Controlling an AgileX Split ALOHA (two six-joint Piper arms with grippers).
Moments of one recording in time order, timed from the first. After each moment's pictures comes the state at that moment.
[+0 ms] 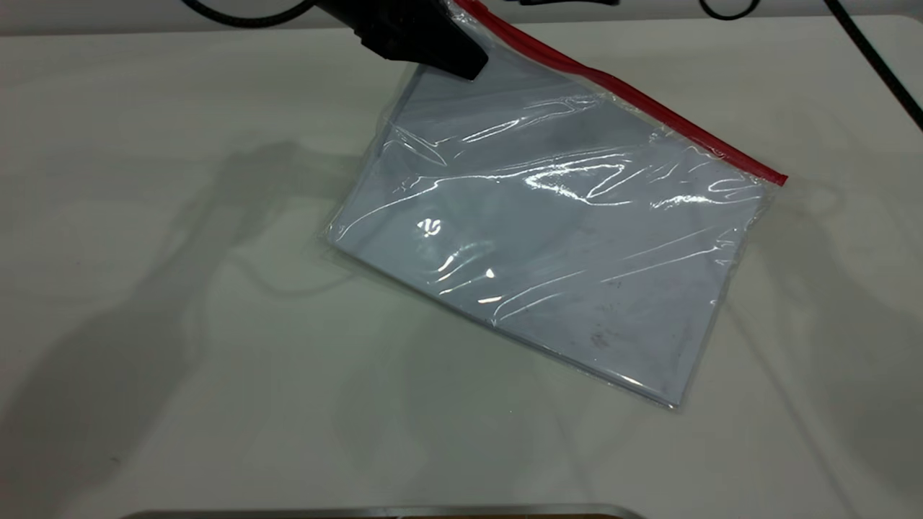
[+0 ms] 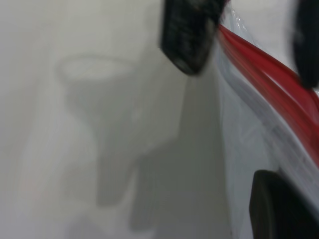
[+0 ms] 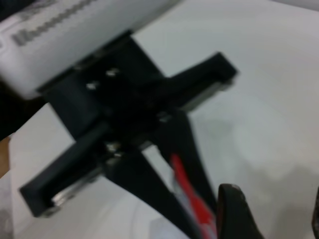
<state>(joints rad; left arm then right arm) -0.27 2.53 -1.87 -1.12 0.95 1.74 0.17 2.41 -1.56 1.60 0.97 -1.70</state>
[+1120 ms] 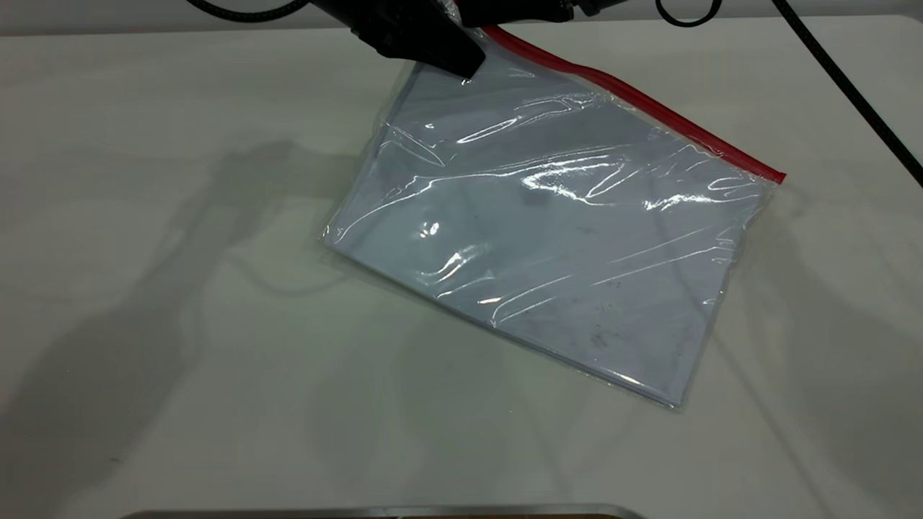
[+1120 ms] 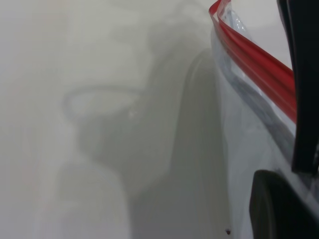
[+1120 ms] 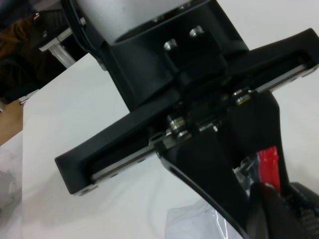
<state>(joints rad) -0.27 2.52 -1.87 -1.12 0.97 1.72 0.23 2.41 -1.56 1.56 0.96 -1.76</state>
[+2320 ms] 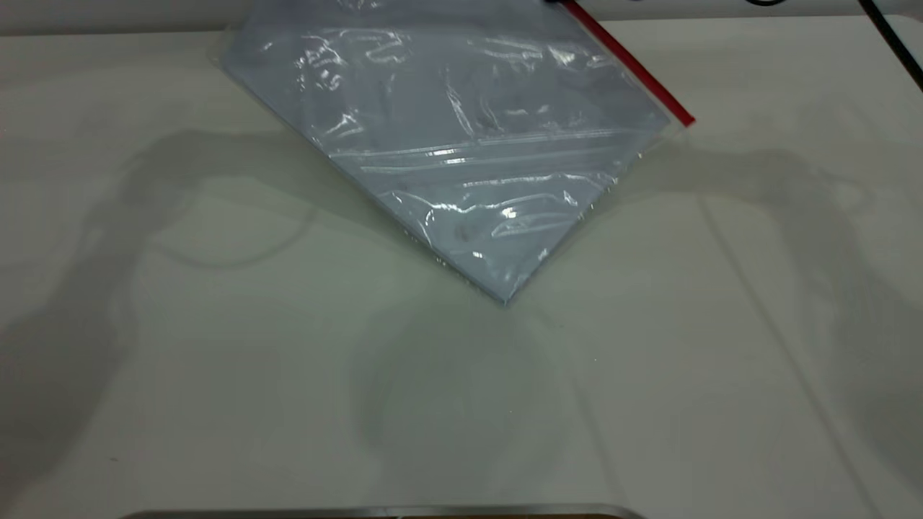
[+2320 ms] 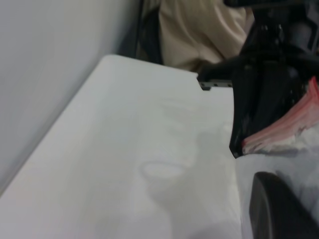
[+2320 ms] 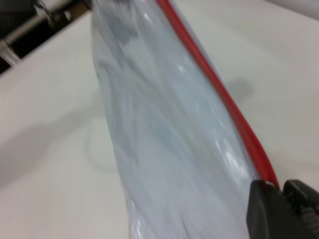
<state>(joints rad) -0.09 2.47 -1.87 -1.51 1.11 1.90 0.08 2.41 -1.58 1.46 0.92 -1.77</state>
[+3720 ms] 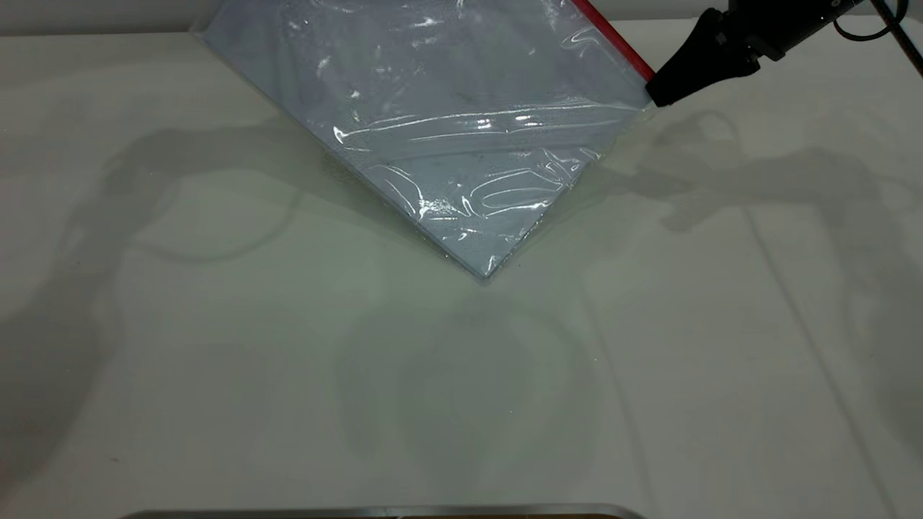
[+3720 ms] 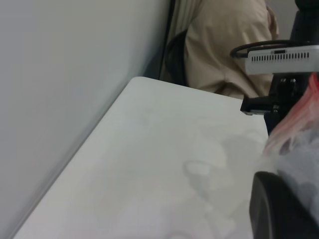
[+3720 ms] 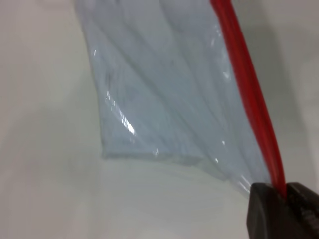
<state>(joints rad) -0.06 2.47 -1.87 -1.56 1.10 1.93 0.00 2.41 -1.58 1.03 0.91 -1.46</state>
